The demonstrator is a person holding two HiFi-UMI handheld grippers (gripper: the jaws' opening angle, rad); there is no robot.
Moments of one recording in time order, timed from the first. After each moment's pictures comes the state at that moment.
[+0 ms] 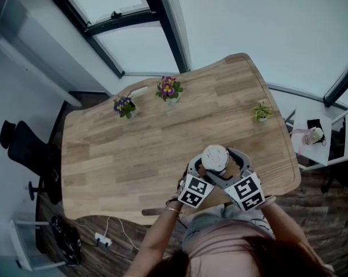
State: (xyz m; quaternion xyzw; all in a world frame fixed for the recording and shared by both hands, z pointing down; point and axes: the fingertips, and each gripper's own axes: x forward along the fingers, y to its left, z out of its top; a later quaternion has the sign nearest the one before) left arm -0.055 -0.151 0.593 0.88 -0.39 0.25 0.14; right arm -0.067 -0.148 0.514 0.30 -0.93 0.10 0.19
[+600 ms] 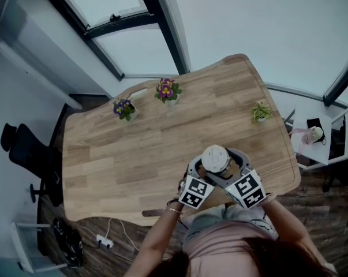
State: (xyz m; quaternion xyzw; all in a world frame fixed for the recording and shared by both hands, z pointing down) left arm -0.051 -0.150 0.591 0.88 -0.39 0.24 0.13; right arm -0.064 -0.149 0.520 0.28 -0.93 0.10 0.20
